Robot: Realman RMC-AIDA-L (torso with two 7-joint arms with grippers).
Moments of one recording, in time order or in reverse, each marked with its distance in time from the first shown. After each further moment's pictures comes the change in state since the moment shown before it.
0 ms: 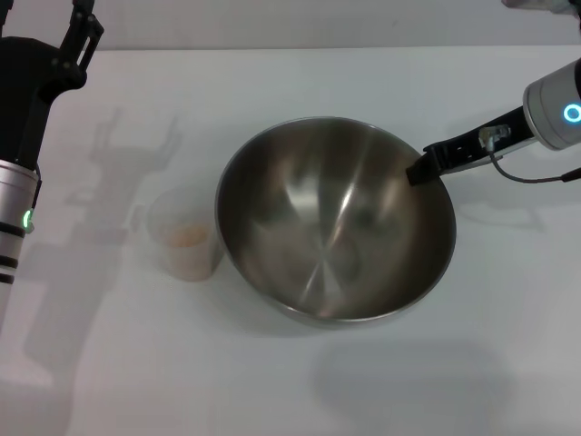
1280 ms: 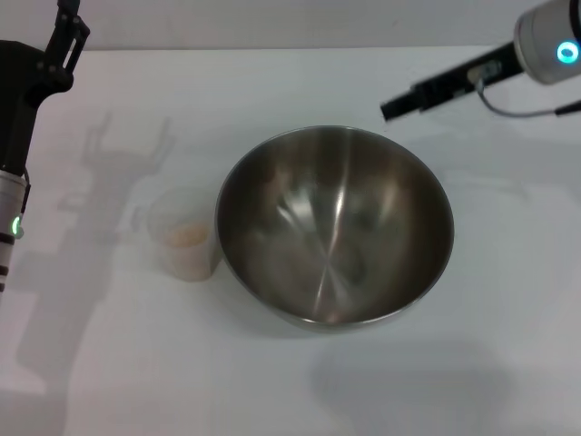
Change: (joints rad) left arm 0.016 0.000 -0.002 0.007 -0.001 0.037 0.000; right arm 0.018 0.008 -0.049 -0.201 -0.020 0.050 -0.037
